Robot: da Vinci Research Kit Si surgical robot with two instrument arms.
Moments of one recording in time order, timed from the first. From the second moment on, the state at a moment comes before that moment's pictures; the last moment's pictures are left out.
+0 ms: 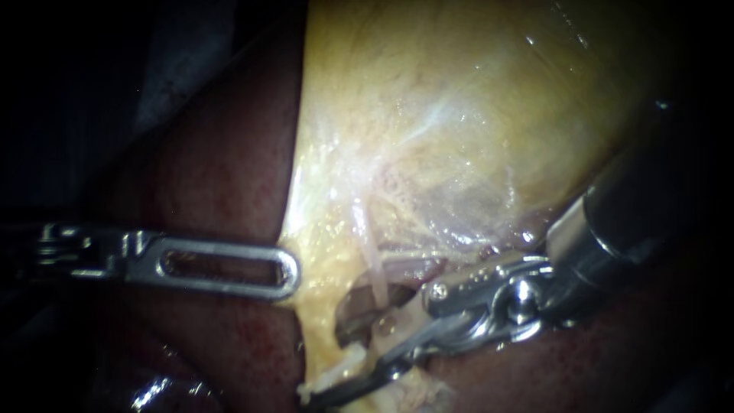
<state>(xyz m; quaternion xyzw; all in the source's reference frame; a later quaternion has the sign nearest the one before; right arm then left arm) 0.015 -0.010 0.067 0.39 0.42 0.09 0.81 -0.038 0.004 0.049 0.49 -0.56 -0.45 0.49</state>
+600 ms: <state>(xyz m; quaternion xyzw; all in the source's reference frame) 0.013 -0.008 0.065 0.39 0.43 0.10 0.81 -0.037 0.005 0.052 0.49 -0.56 -0.45 0.50</state>
